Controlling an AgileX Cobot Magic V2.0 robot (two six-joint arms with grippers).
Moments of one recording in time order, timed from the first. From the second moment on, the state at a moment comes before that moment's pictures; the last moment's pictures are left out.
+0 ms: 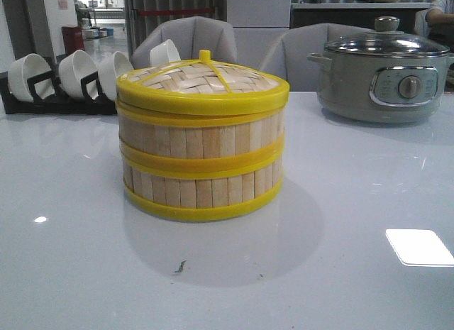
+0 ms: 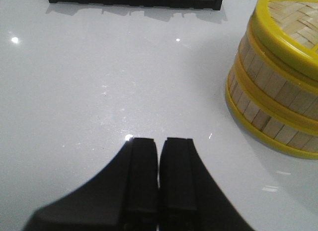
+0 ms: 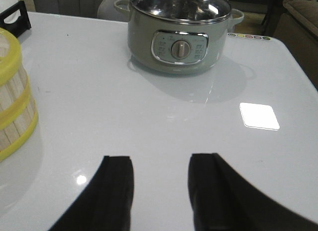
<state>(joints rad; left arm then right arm) -0.10 0.74 -0.48 -0.19 0.33 0.11 -0.05 0.47 -0.35 0.08 0.24 -0.11</state>
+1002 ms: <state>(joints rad) -0.10 0.74 -0.48 -0.19 0.33 0.11 -0.07 0.41 -0.24 0.08 0.20 -0.11</state>
